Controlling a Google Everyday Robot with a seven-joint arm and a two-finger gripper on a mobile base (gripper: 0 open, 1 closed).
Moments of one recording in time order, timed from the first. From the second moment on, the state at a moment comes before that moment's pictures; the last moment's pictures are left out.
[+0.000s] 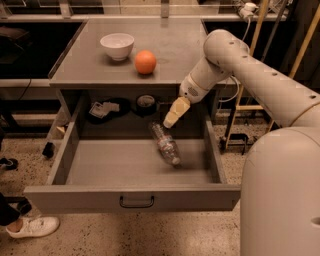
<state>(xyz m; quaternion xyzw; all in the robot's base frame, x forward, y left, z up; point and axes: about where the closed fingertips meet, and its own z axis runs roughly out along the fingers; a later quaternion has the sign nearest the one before) 0.699 -0.061 0.741 -0.54 0.80 0.20 0.18</state>
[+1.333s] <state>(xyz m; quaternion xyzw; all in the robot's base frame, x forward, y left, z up) 0.669 -0.045 0.661 -0.42 0.87 0.19 0.16</state>
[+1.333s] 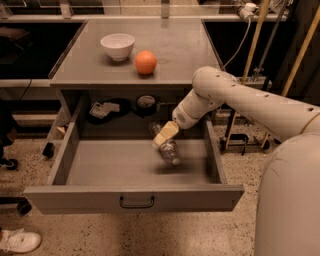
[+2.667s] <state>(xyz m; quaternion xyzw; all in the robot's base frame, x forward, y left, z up) 0.661 0.002 0.603 -0.33 0.90 0.22 0.17</state>
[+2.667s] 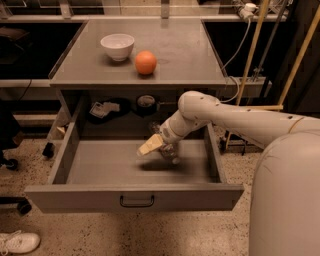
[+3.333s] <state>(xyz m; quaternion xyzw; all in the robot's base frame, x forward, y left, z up) 0.661 0.002 0.603 -0.33 0.90 0.22 0.17</state>
